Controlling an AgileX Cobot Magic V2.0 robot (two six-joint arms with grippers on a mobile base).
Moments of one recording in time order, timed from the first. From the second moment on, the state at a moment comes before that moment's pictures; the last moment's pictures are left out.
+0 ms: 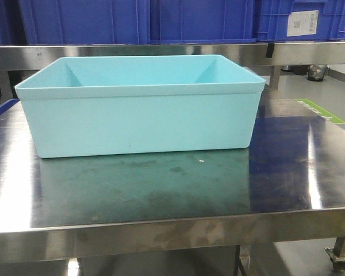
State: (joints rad) left arm -0.05 -0.01 0.01 0.01 0.13 -0.02; right arm -0.05 -0.01 0.03 0.12 0.06 -0.11
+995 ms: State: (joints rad) left arm -0.05 -0.01 0.01 0.01 0.13 -0.02; right arm -0.05 -0.01 0.03 0.13 0.00 -0.11
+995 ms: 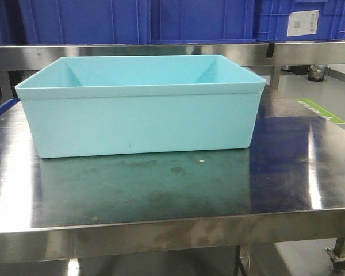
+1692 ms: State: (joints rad) left arm -0.05 -0.01 0.01 0.01 0.13 -0.02; right arm 0.08 0.36 -0.64 0.16 0.43 -0.11
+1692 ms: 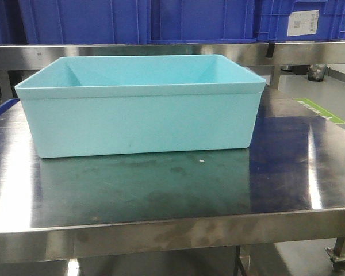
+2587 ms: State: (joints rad) left arm -0.05 -0.01 0.01 0.01 0.13 -0.02; right arm 0.51 1.54 -1.55 0.16 0.81 -0.11
